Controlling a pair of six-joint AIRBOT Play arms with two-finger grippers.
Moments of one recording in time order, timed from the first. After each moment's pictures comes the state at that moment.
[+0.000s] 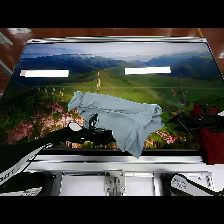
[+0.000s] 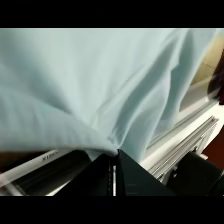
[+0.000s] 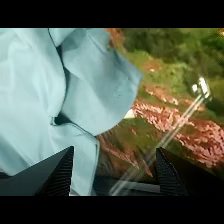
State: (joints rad) left arm -0.67 -1.42 0.67 0.19 -0.70 -1.26; right arm -0.54 -1.31 0.81 -0.94 1.28 1.20
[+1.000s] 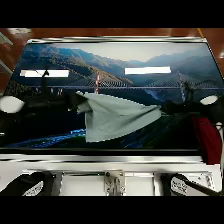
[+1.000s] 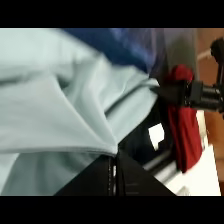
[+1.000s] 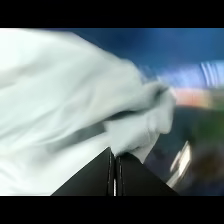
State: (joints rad) left arm -0.21 -0.96 1.02 0.60 -0.87 -1.36; right arm -0.28 -1.28 0.98 -0.83 1.01 1.09
